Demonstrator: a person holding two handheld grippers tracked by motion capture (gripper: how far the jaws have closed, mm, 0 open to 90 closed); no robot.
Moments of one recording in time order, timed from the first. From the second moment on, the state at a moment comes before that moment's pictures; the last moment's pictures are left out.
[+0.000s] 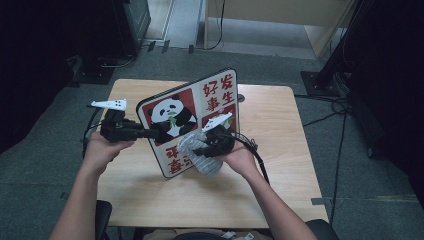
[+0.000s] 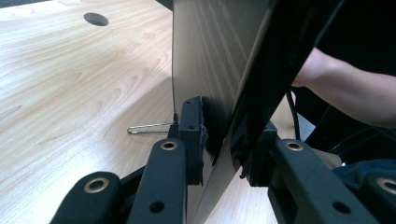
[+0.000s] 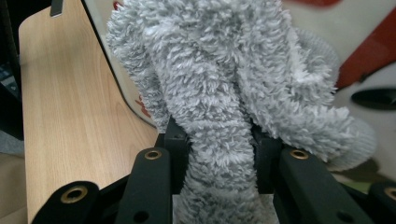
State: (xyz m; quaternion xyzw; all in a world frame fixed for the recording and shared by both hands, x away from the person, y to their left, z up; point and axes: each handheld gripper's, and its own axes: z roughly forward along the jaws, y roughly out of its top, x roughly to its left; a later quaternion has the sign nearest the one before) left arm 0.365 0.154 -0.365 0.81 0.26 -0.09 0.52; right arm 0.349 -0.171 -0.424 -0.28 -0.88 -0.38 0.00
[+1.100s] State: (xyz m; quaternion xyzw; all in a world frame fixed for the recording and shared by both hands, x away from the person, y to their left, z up) left arm 0.365 0.152 -0.365 0.81 0.26 -0.08 0.52; right arm 0.341 -0.178 -0.477 -0.29 -0.89 -0.35 0.04
